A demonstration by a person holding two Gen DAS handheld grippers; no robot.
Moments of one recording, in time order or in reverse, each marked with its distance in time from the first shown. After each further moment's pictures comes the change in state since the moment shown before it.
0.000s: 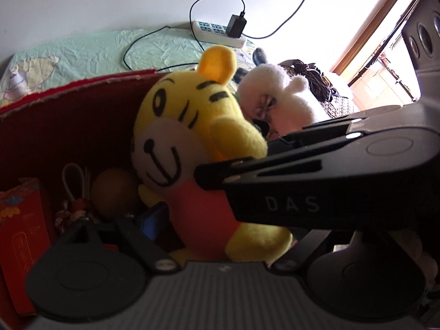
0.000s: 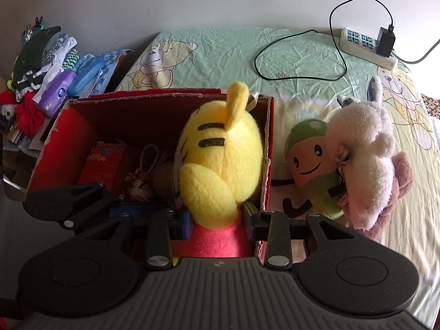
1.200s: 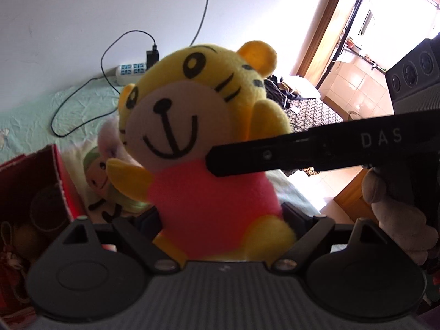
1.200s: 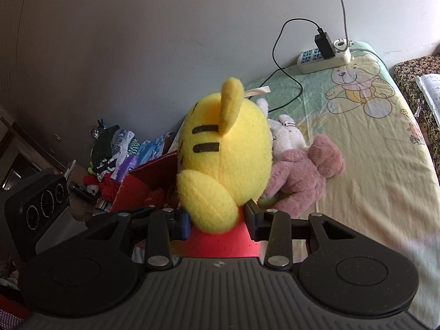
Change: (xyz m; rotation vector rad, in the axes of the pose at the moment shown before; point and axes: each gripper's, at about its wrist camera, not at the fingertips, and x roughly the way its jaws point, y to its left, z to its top) left arm 0.008 -0.193 0.021 0.178 -0.108 0.023; right arm -0.134 -0.191 -0.070 0.243 -0.277 0.422
